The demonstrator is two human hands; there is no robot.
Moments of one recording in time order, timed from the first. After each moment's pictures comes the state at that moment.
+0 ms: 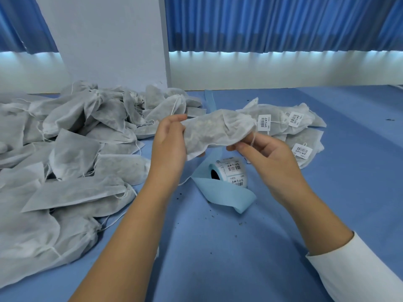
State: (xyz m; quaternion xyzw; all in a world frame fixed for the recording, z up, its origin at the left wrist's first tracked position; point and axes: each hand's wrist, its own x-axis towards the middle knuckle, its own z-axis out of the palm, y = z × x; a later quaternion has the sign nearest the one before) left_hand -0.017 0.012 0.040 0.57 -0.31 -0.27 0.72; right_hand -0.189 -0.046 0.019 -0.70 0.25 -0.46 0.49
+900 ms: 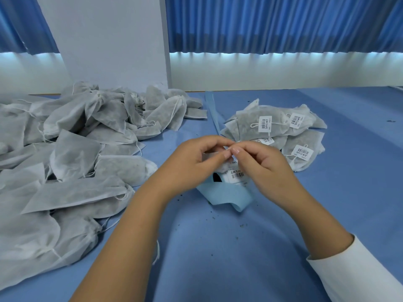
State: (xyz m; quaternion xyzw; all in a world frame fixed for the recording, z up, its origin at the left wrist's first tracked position) left_hand -0.020 0.027 0.038 0.52 -0.67 -0.25 0.46; right_hand -0.185 -0.035 0.022 -0.79 0.24 -0.42 0.38
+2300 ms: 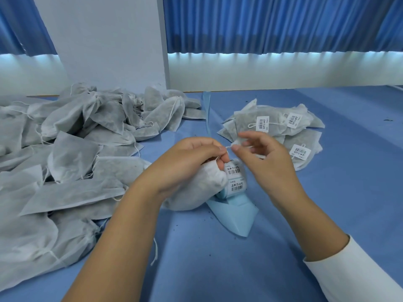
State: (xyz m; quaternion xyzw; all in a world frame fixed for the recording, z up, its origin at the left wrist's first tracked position) left_hand -0.027 0.039 0.061 0.53 -0.57 -0.42 0.46; right_hand -0.184 -0.042 0.019 -0.66 0.39 -0.49 0.41
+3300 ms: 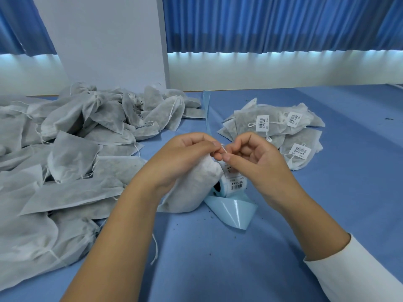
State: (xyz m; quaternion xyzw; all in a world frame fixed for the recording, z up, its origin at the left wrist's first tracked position) left_hand -0.022 0.034 0.057 0.53 -0.54 -0.41 0.52; right_hand -0.181 -0.026 0.027 -0.67 0.22 -0.44 0.56
